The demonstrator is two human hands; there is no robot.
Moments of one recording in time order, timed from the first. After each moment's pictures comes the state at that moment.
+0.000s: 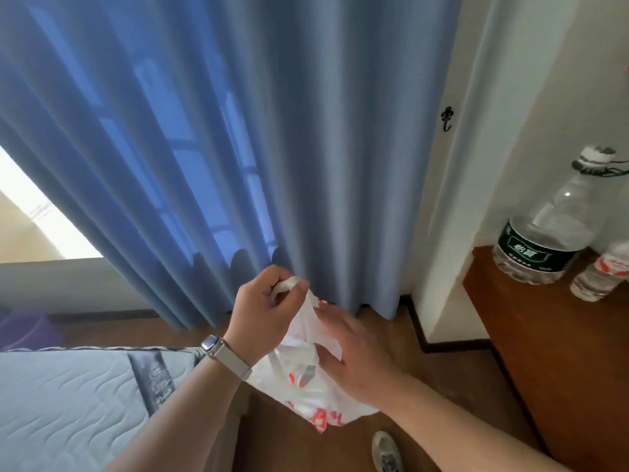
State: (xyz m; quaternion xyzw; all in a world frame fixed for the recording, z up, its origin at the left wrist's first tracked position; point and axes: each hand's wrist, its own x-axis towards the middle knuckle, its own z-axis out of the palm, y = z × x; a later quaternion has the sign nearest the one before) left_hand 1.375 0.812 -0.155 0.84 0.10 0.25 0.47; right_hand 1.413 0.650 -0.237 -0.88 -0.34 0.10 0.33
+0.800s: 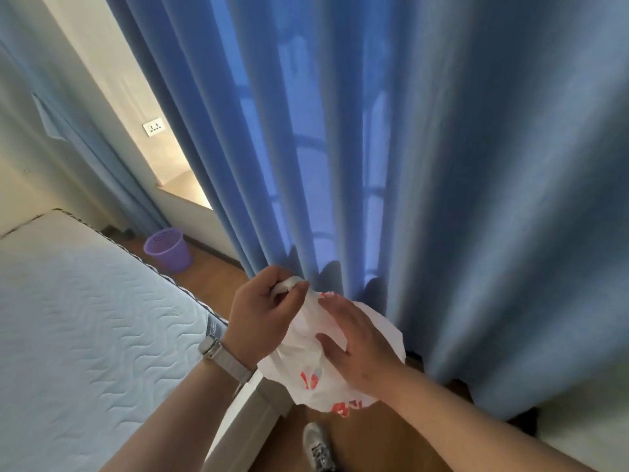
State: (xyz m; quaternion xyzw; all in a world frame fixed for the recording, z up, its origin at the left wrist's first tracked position) left_hand 1.519 0.969 -0.145 0.80 0.30 0.39 0.34; right_hand 1.643 0.858 -0.231 -0.74 -0.55 0.21 0.33
